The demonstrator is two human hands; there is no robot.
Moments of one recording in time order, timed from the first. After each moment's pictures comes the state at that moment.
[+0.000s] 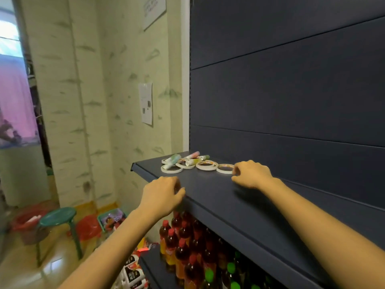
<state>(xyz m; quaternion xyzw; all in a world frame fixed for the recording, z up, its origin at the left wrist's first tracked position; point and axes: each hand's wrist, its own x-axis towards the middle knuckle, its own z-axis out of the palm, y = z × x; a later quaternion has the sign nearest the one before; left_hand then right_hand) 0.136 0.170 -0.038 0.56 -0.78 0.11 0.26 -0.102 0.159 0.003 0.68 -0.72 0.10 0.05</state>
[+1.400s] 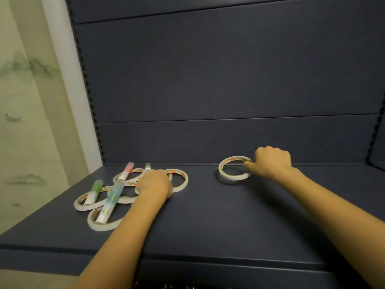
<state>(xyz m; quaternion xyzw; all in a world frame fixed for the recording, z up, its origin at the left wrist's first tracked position) 0.042 -0.107 -0.040 0.47 -0.88 -0.03 0.07 -0.144 0.079 -0.019 0.29 -0.93 0.06 0.20</state>
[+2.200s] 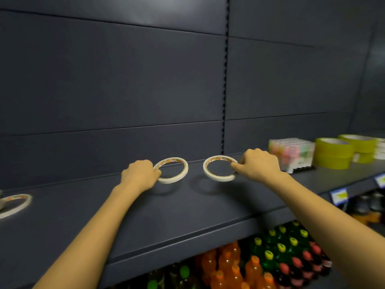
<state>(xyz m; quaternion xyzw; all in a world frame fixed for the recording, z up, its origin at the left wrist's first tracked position) -0.086 0.110 -0.007 0.21 -0.96 -0.09 0.14 -0.177 0.370 -0.005 0.13 -0.96 0.08 0.22</state>
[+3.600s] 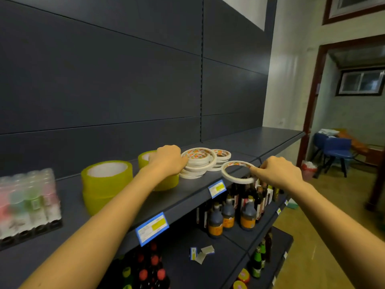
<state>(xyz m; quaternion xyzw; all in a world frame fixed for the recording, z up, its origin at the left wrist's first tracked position) -0.438 0.771 0.018 -0.11 -0.98 -0.11 0.15 -0.392 1.029 -0.012 -0.14 -0.96 0.09 0.20</state>
